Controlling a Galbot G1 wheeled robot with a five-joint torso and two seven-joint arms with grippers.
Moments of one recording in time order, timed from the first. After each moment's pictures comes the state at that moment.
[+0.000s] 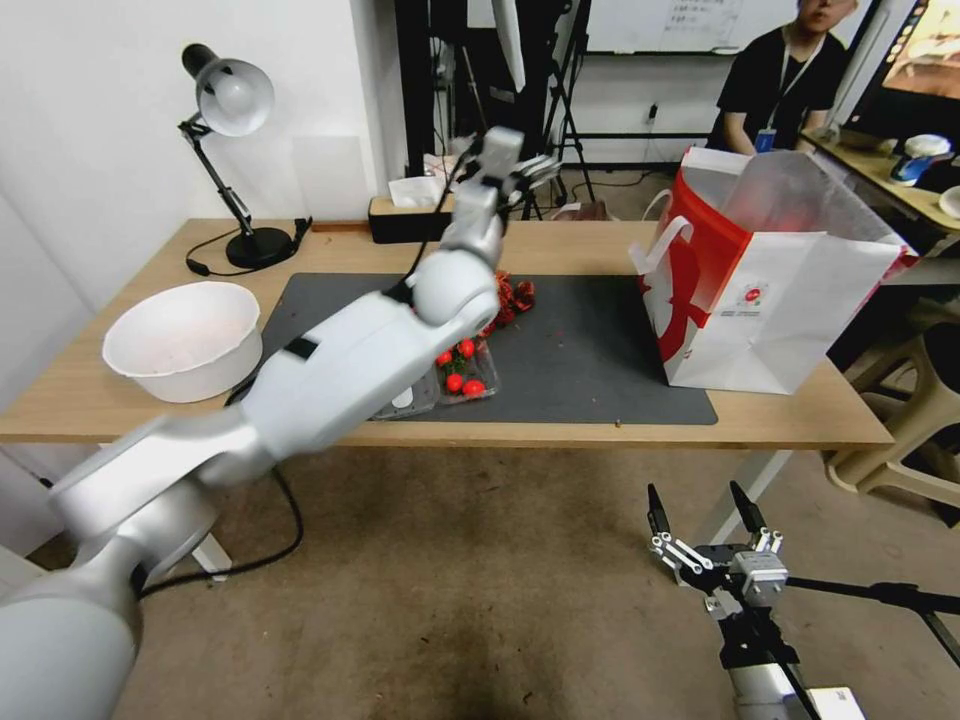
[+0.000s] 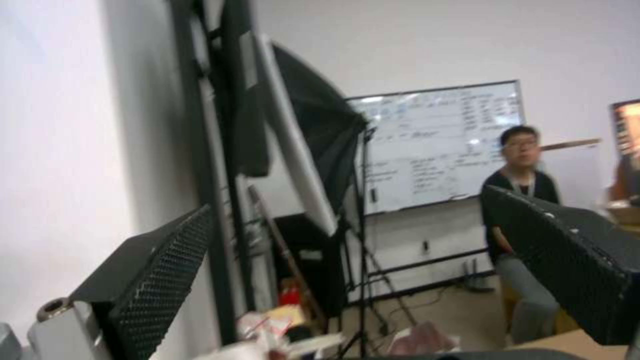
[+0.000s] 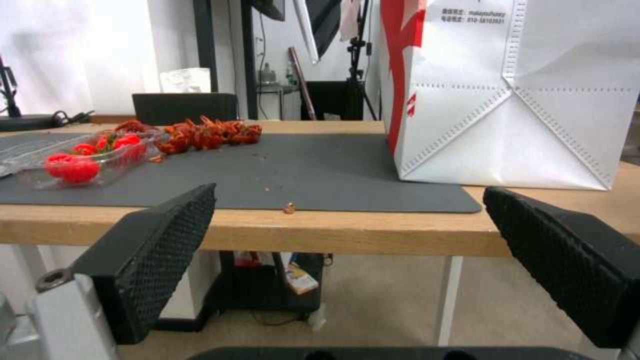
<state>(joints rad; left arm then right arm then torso) 0.16 -1.17 0.44 -1.52 -0.63 -0.04 -0.62 -1.87 1.30 0.55 2.08 0.22 0.44 0.05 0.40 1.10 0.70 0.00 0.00</state>
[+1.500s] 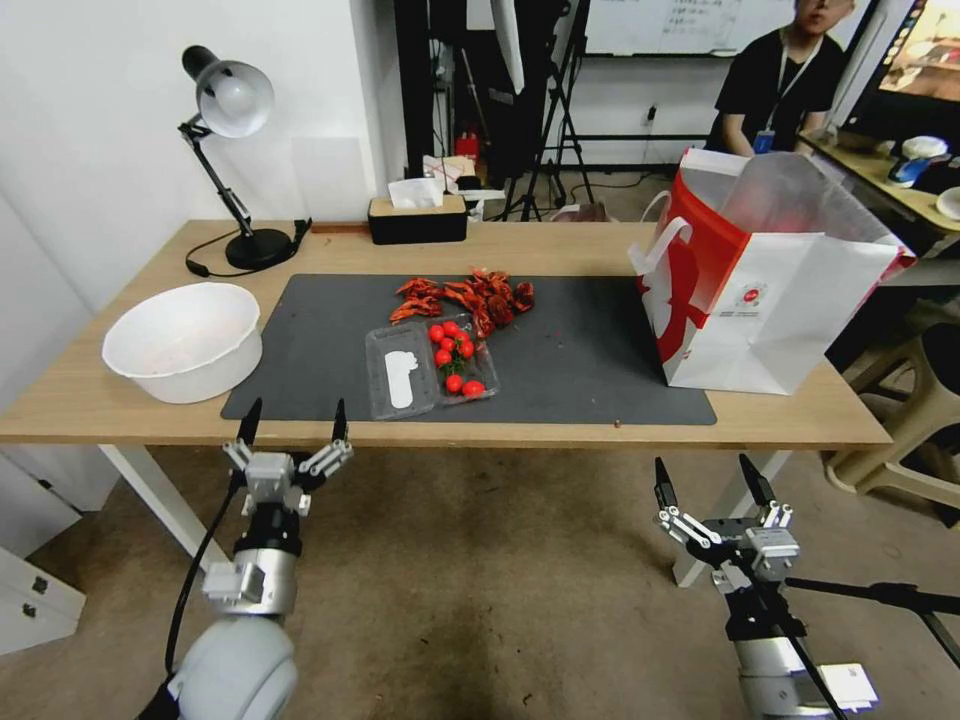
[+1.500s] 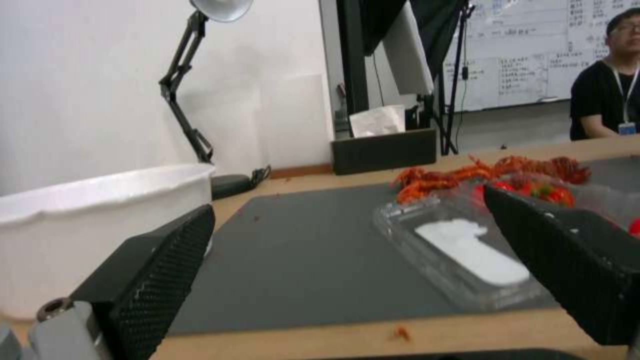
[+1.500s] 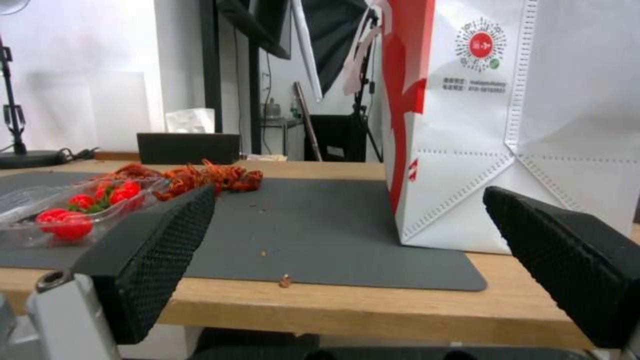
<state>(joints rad) 1.61 -1.01 -0.30 -2.06 -0.20 -0.35 -0.49 -1.81 1.25 0.55 2.10 0.23 0.44 0.08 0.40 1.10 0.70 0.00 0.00</state>
